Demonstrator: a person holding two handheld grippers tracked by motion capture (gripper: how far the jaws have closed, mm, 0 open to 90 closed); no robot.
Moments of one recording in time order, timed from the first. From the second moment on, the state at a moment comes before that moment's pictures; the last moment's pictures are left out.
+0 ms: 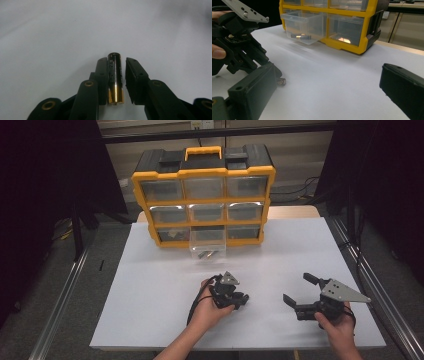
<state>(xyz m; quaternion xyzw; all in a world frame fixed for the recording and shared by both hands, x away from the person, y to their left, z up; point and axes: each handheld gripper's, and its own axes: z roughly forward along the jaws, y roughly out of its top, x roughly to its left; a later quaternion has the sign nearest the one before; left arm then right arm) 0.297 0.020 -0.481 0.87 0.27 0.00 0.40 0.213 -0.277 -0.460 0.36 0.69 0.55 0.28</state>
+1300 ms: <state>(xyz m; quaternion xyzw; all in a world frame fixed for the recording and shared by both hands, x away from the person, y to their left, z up) 0.314 0.042 -0.457 0.86 0.32 -0.04 0.40 0.214 -0.279 -0.460 0.37 0.69 0.55 0.28</state>
